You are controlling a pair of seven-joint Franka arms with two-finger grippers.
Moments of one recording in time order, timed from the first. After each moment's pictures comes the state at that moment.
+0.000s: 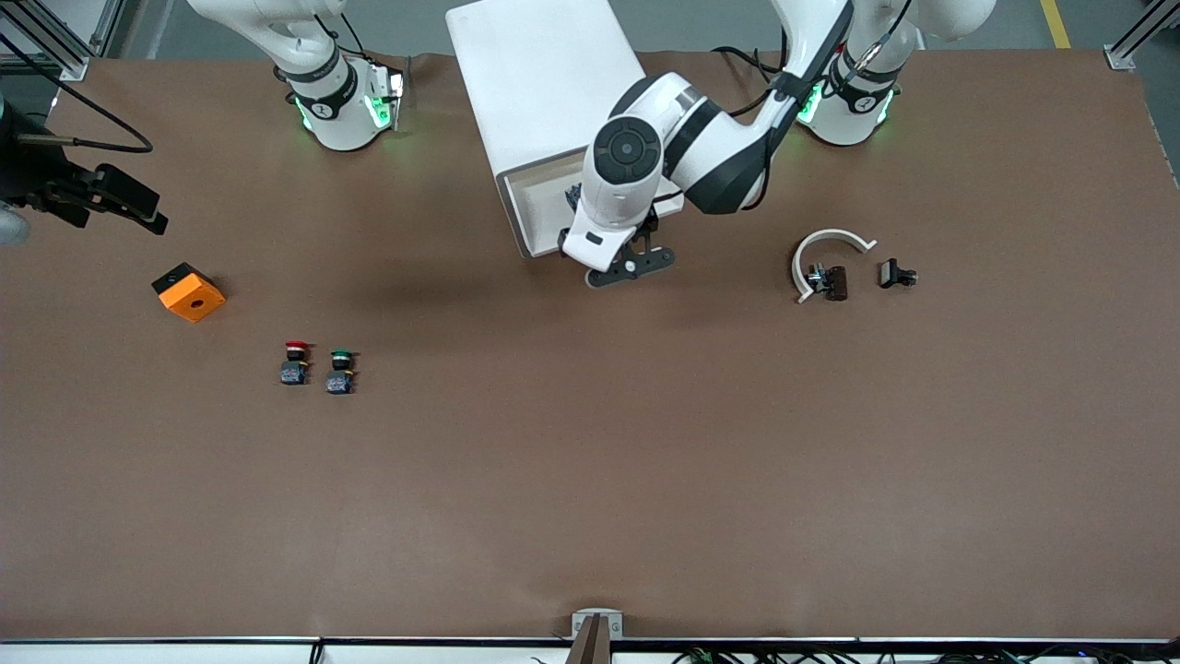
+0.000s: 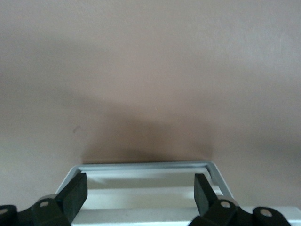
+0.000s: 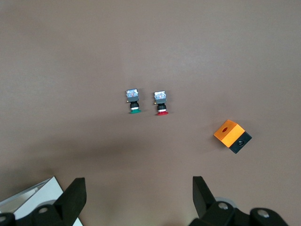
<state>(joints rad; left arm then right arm) -0.89 0.43 0.05 -1.65 -0.25 1.98 -1.02 0.01 -0.07 0.00 -1.61 0.02 1.51 0.13</state>
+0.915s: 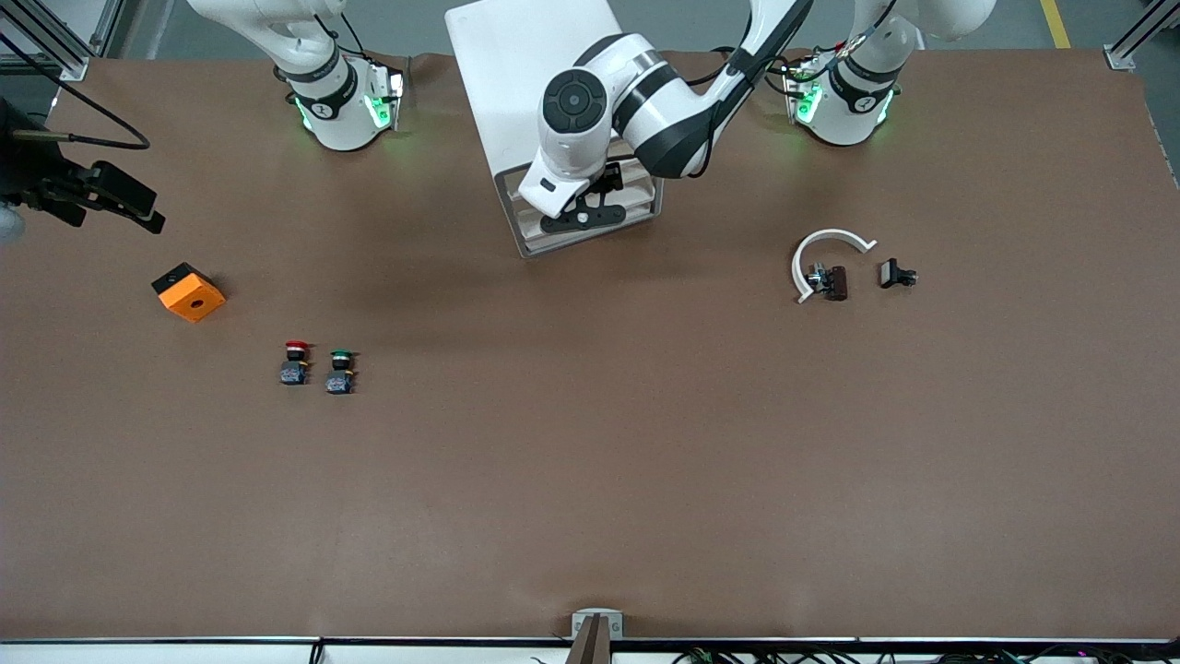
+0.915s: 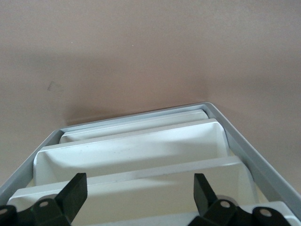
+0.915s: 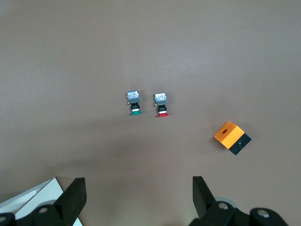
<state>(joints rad) -0.89 0.42 -0.09 -1.69 -0.25 1.99 -1.02 0.01 -0.07 0.00 -1.59 0.02 1.51 0.13</state>
